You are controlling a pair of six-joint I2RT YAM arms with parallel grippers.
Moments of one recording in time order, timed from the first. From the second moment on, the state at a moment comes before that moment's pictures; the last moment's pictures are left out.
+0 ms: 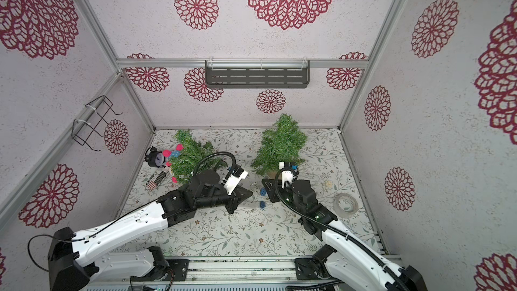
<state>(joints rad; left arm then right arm) -0.95 1.16 0.96 -0.30 0.17 -0.25 0.64 0.85 0.50 0.09 -0.17 0.62</state>
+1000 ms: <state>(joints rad) -0.91 1.11 1.21 -0.50 0.20 -0.20 0.28 1.08 0.41 -0.24 0.26 0.88</state>
